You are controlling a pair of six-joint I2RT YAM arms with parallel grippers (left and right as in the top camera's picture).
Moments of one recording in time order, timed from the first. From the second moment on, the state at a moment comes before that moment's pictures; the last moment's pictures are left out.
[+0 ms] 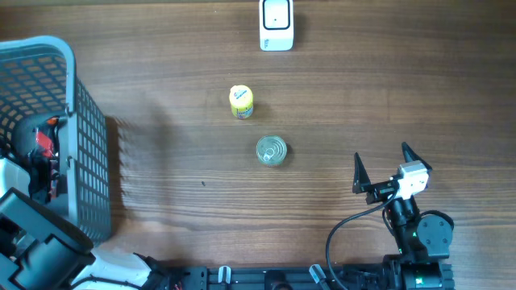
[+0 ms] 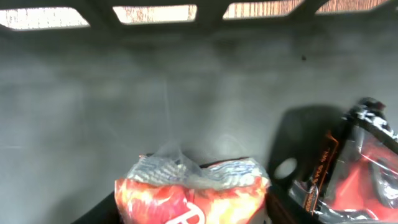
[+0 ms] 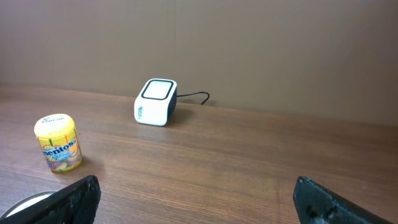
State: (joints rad) left arm 0.85 1.75 1.05 -0.55 -0.13 -0.77; right arm 0.02 0.03 0.01 0.01 -0.18 -0.04
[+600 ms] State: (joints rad) left arm 0.85 1.07 1.14 -0.59 0.30 -0.77; right arm 0.02 0.03 0.01 0.01 -0.18 -0.04
